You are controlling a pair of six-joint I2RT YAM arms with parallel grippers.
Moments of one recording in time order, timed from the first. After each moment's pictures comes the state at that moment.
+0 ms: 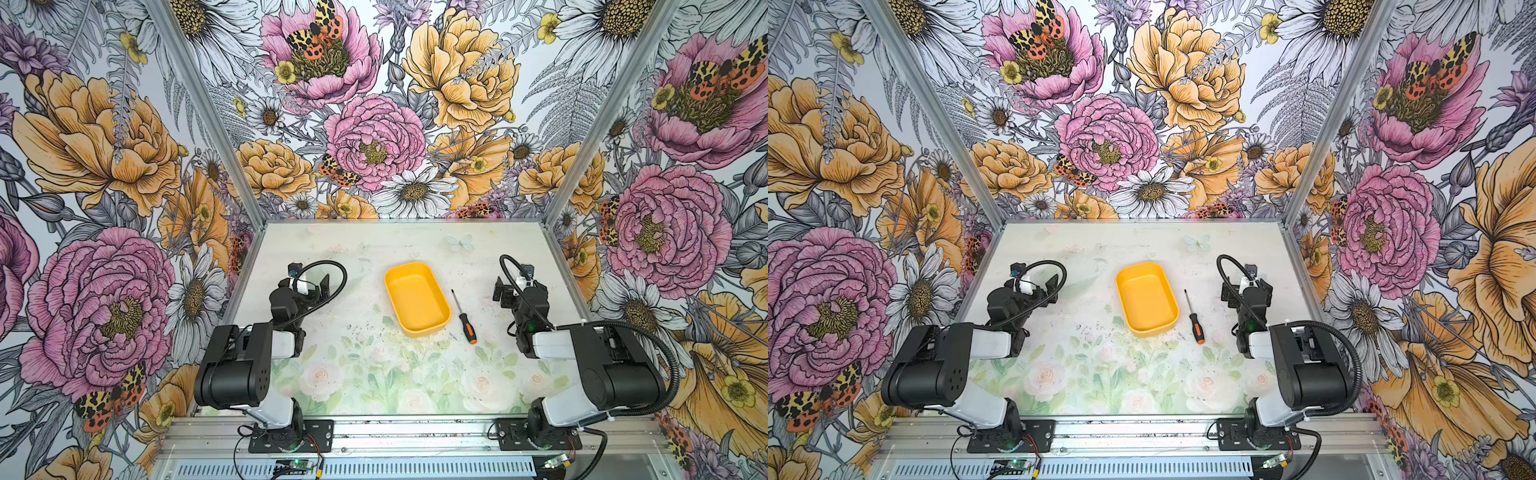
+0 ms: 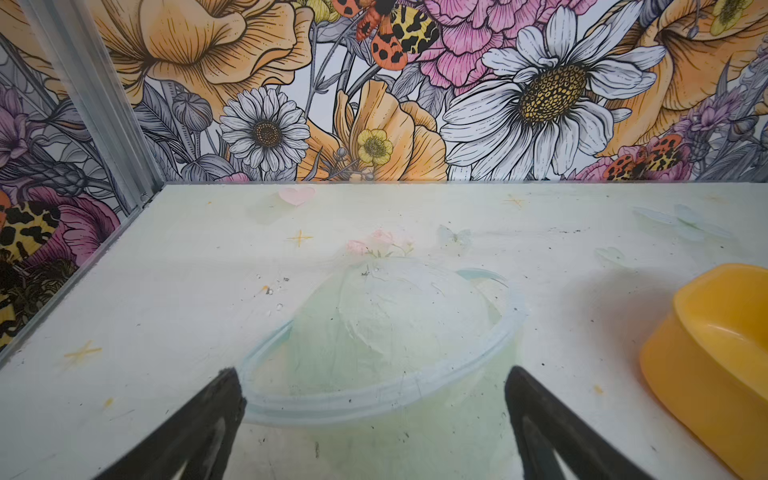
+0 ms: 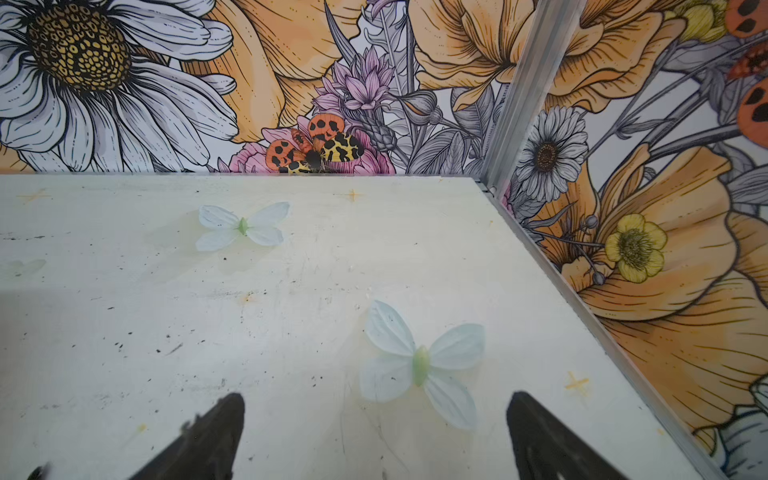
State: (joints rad) left arm 0.06 1.55 0.37 1.00 0.18 -0.03; right arm 0.02 1.53 0.36 0.88 0.18 -0.02
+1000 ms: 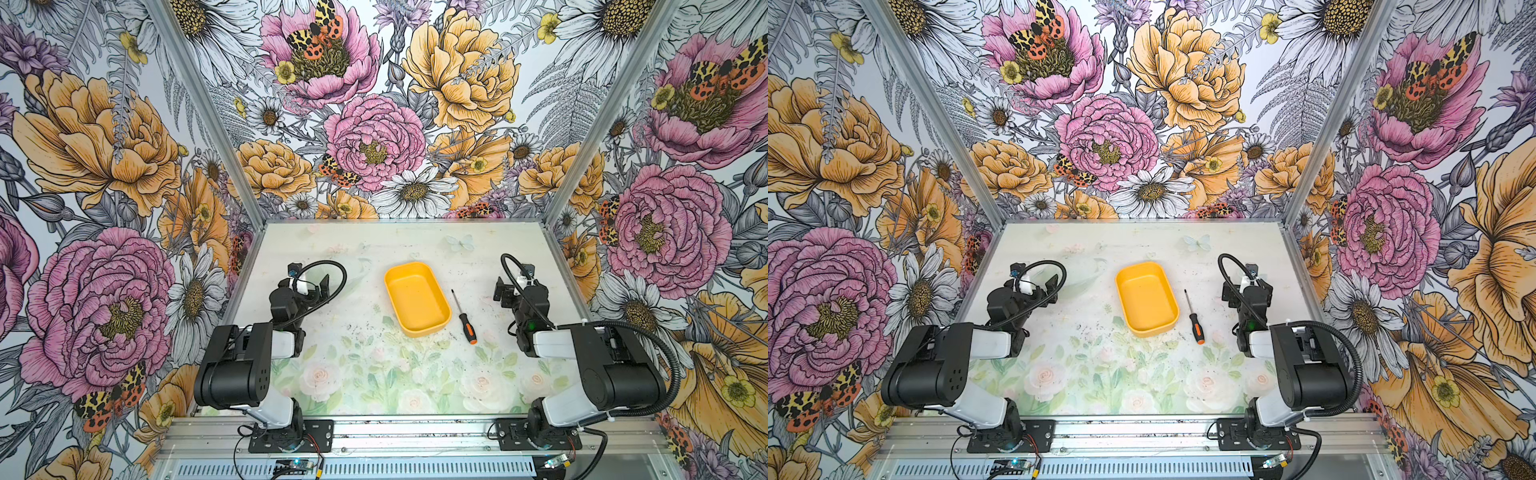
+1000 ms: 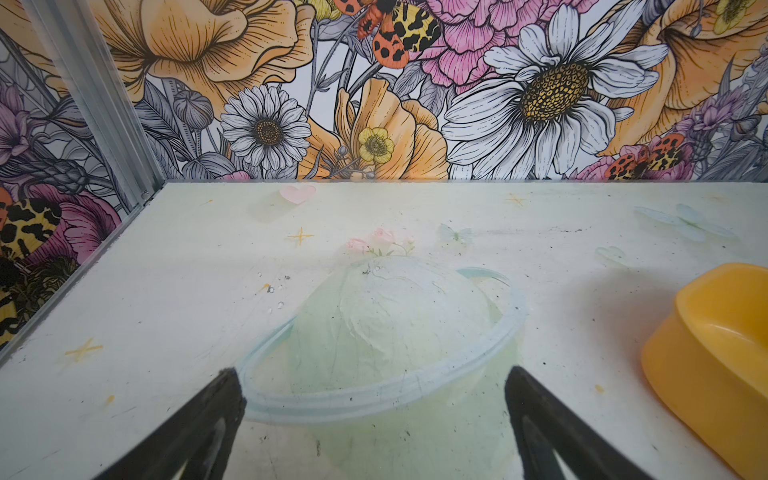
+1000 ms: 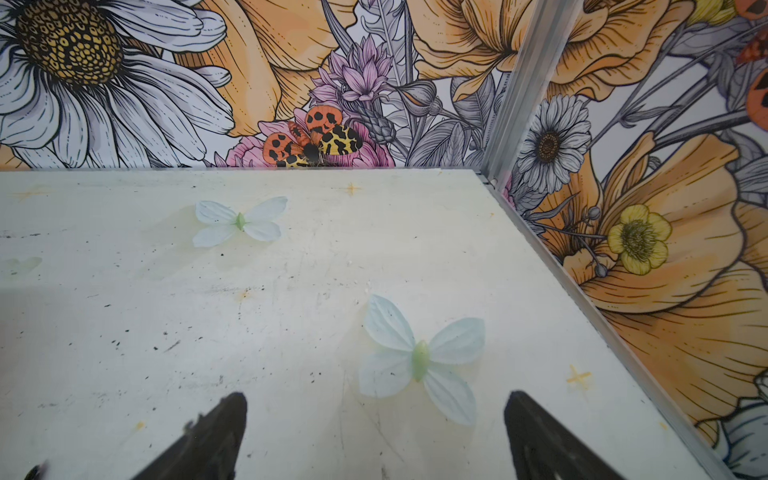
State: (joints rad) left arm 0.06 1.55 0.37 0.98 0.18 -0.03; right arm 0.01 1.51 0.38 0.81 0.18 -0.01
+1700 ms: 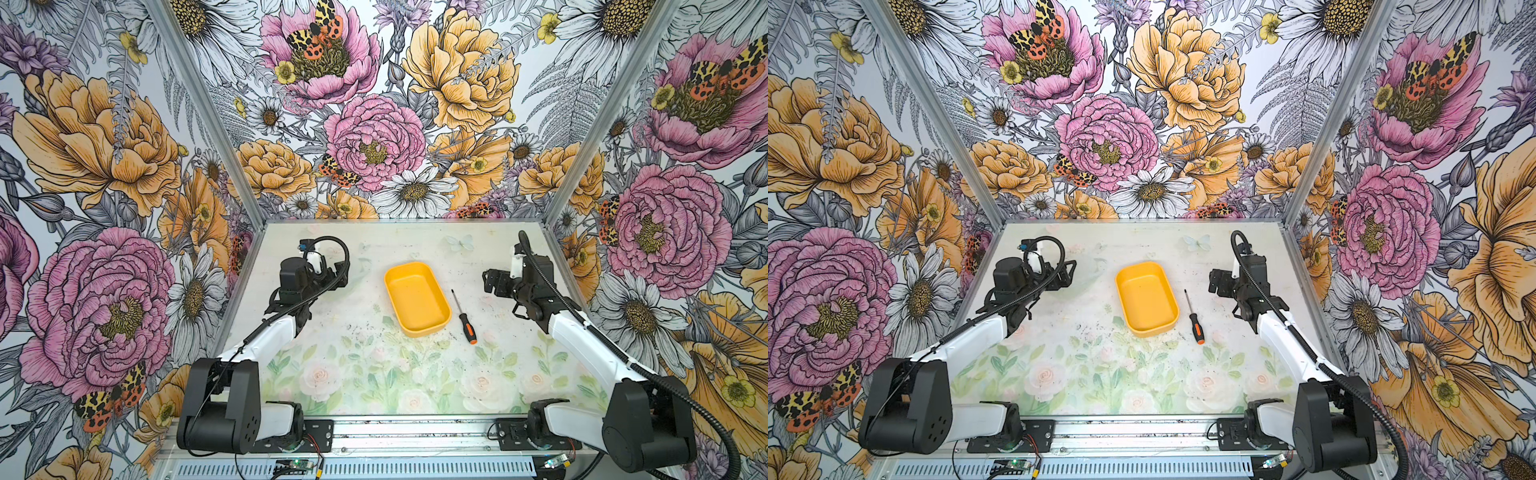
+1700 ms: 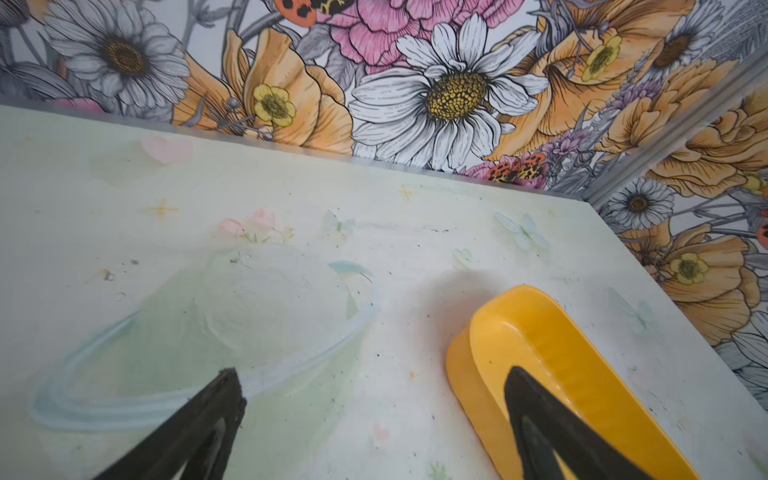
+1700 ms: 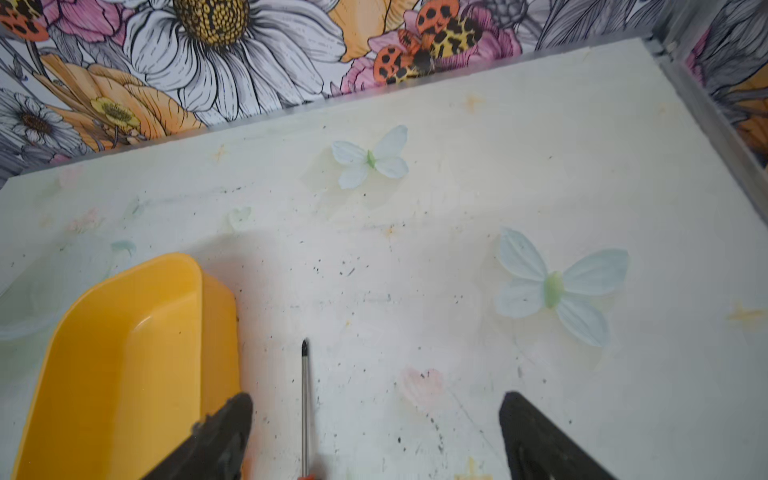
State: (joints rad) left arm -0.13 1.32 0.68 0.26 0.26 -0.30; right arm 0.11 1.22 0.77 -0.23 -0.09 0.24
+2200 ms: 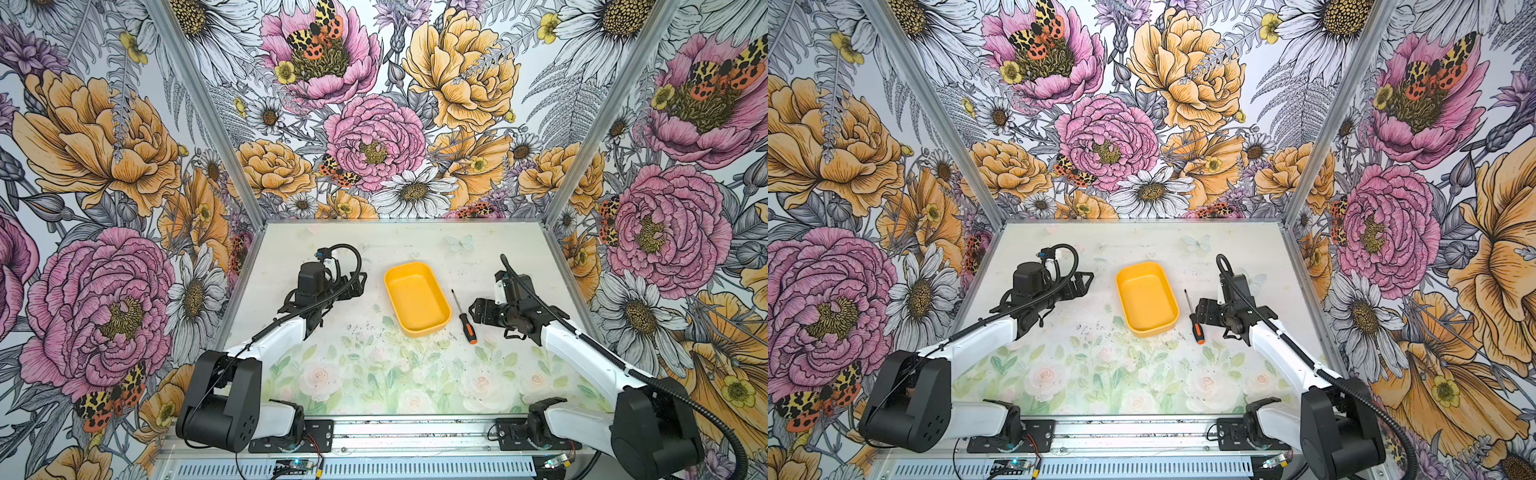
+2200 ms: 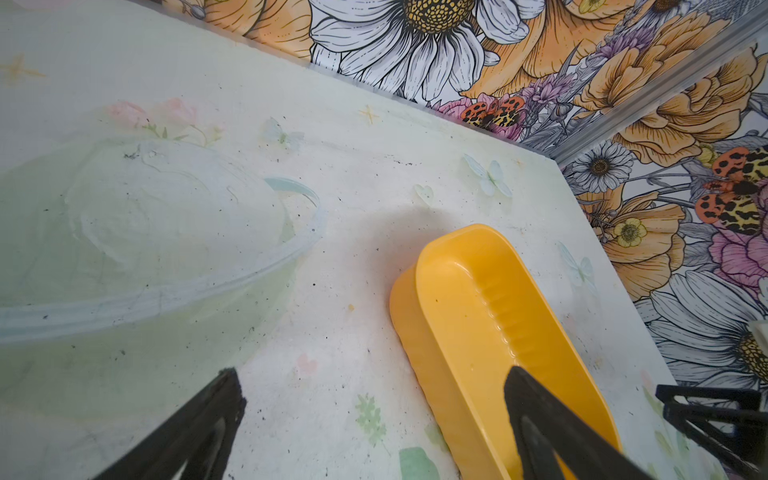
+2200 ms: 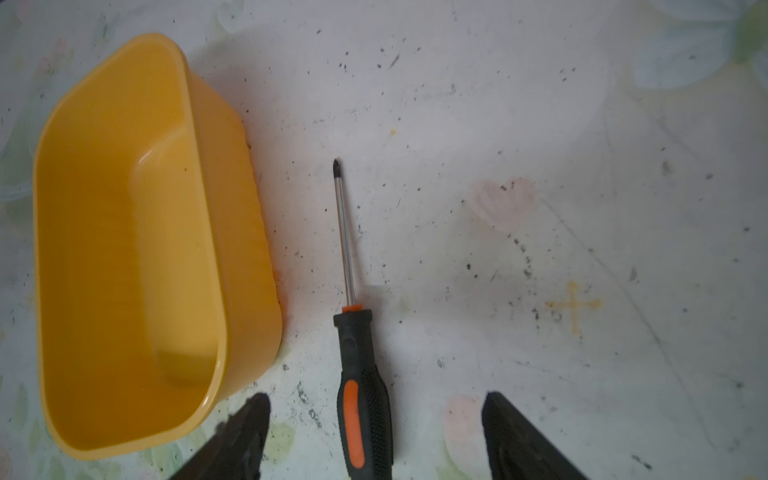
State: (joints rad) left arm -0.23 1.34 0.67 0.18 0.26 -0.44; right arm 0.26 1.19 0.68 -0.44 -0.16 0.38
